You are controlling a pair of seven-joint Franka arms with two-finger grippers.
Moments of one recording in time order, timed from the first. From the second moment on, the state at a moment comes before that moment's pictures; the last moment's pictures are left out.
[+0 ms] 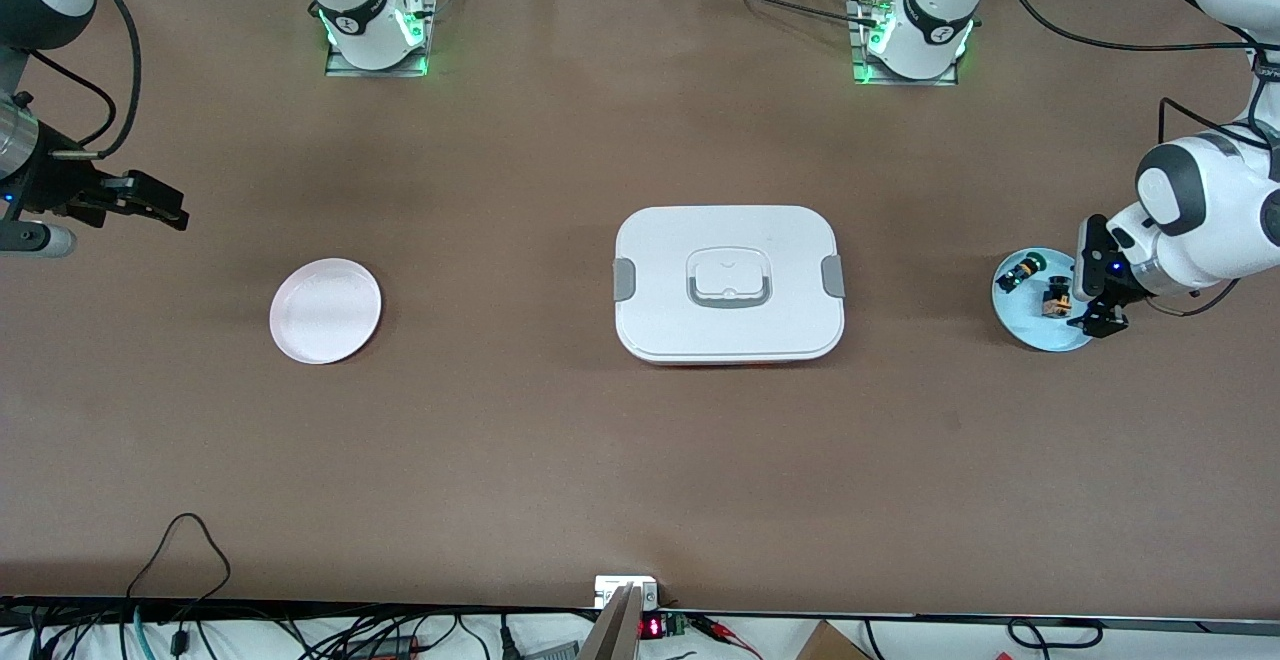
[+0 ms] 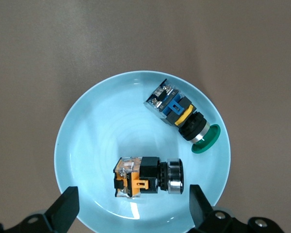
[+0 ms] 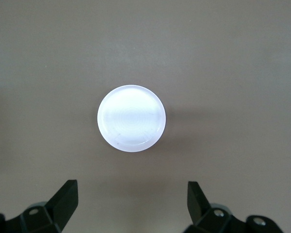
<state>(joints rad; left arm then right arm) 0.35 0.38 -0.03 -2.10 0.00 2.40 2.10 0.03 0.06 -0.06 -1.68 -0.03 1.70 -0.01</state>
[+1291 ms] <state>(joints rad) 0.37 0.45 -0.03 -2.10 0.00 2.47 2.13 0.03 0.06 -0.06 -1.68 -0.03 1.70 -0.01</state>
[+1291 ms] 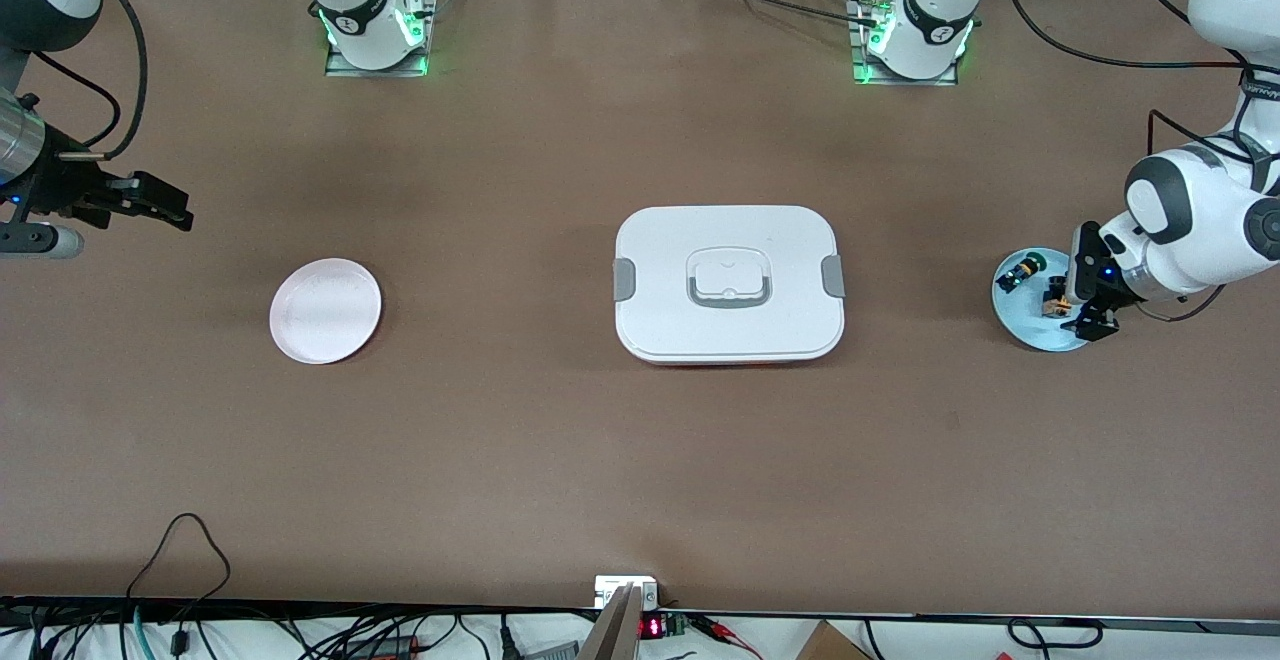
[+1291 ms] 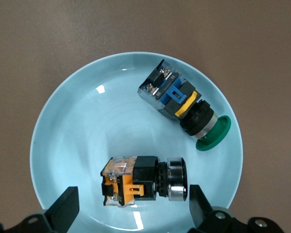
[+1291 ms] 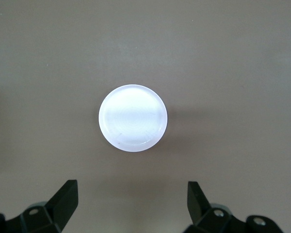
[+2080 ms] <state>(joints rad) 0.37 0.47 -0.03 -2.10 0.00 2.48 2.13 0.03 0.07 -0.06 -1.68 -0.03 1.70 -0.01</state>
